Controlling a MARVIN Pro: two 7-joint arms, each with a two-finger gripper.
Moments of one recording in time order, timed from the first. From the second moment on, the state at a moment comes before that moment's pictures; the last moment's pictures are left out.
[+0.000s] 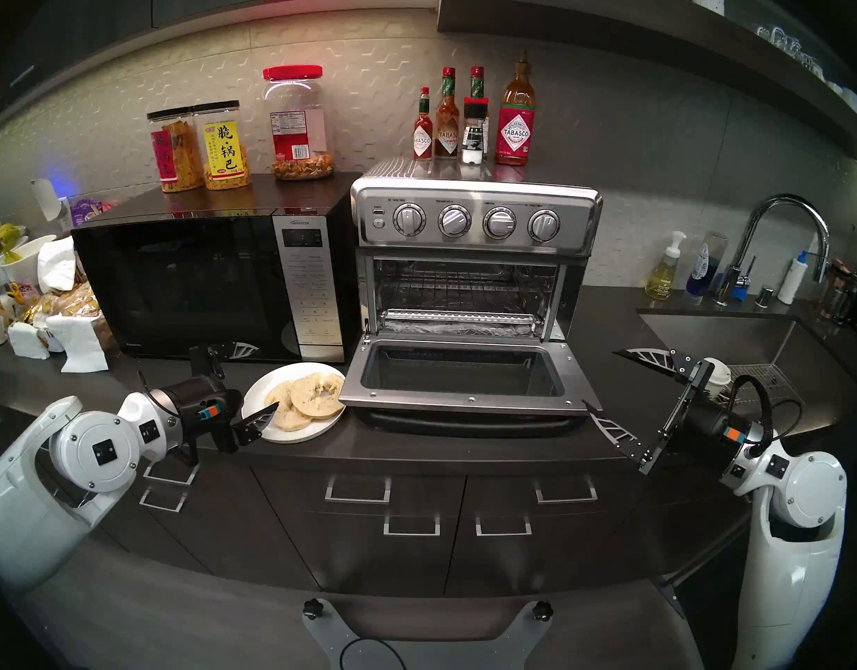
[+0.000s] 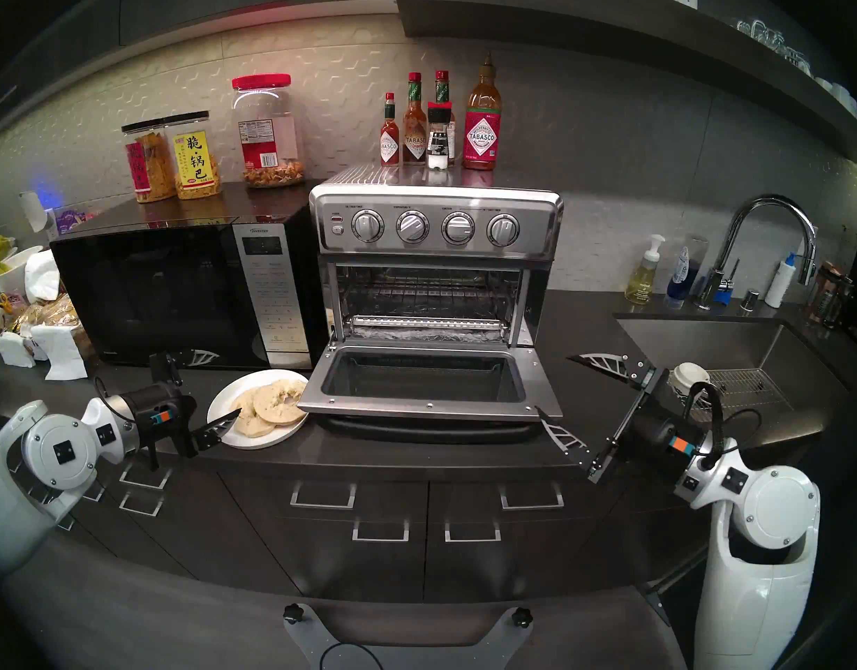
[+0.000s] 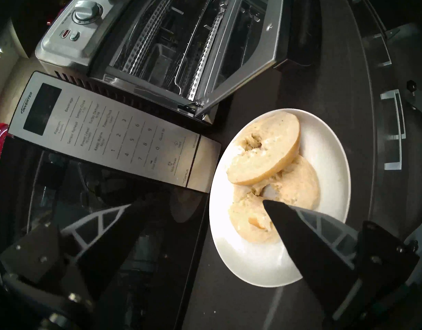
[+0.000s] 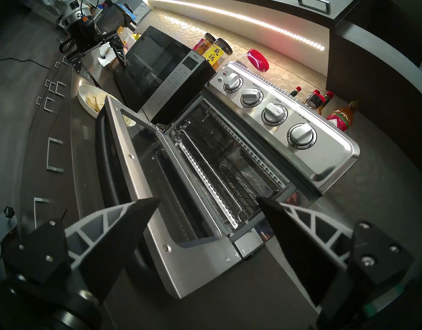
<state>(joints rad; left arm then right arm) 2.10 -0.55 -1.84 -2.11 0.18 0.06 -0.37 -1.89 -1.39 2.15 -2.21 -0.05 -0.26 1.13</state>
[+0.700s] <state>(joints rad) 1.95 -0.49 -1.66 -2.08 0.23 0.11 -0.36 -1.89 -1.39 2.15 -2.21 -0.05 -0.26 1.13</state>
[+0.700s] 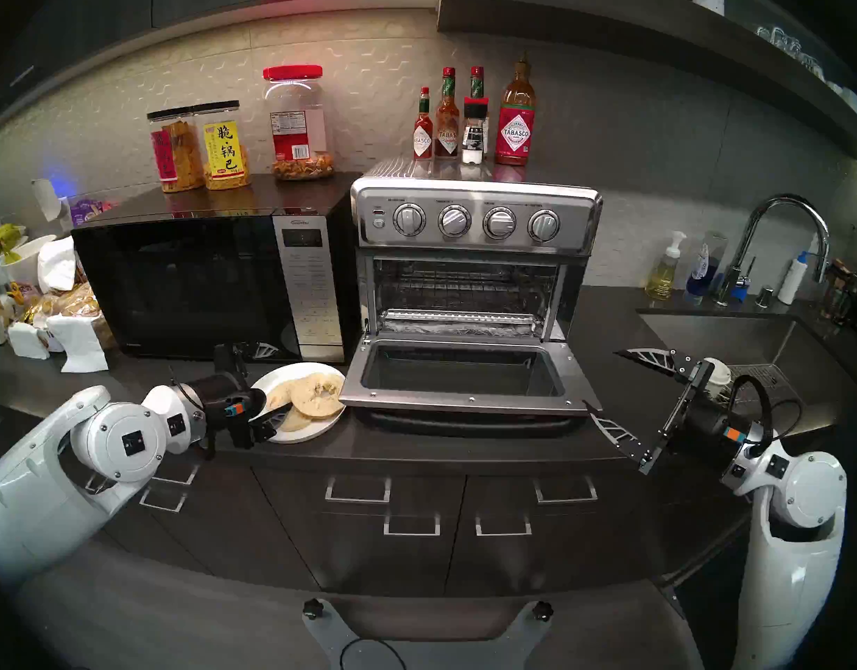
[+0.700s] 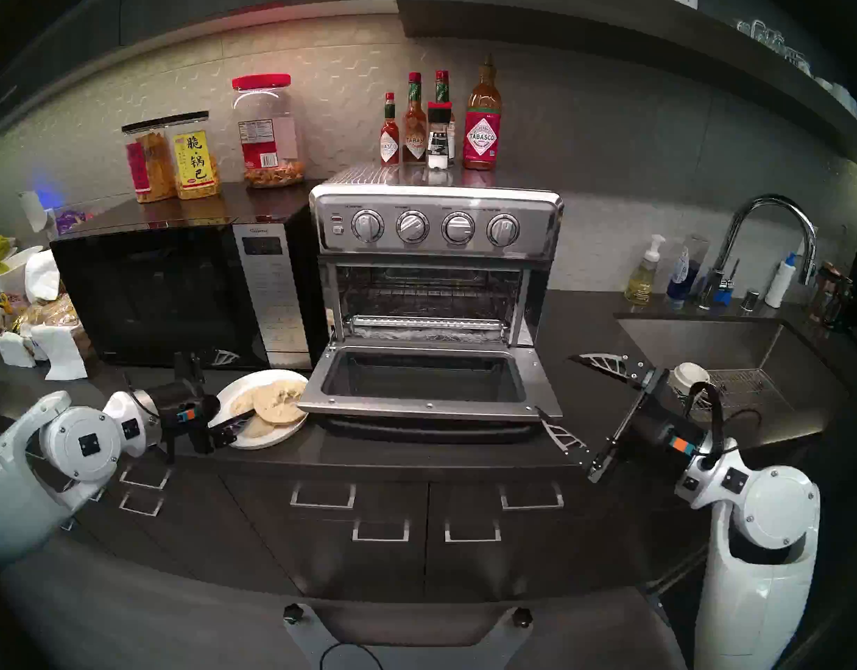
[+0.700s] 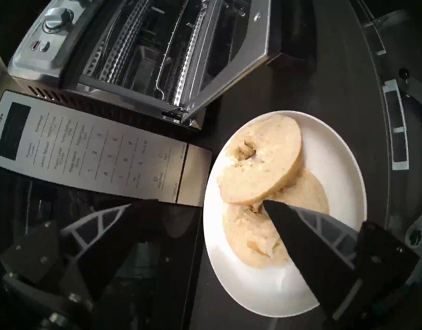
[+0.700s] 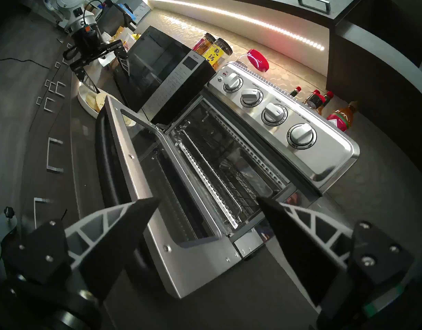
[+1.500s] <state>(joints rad) 1.83 -0.49 -1.51 -2.05 0.29 0.10 -0.36 -1.89 -1.39 2.15 -2.21 -0.05 -0.26 1.13</state>
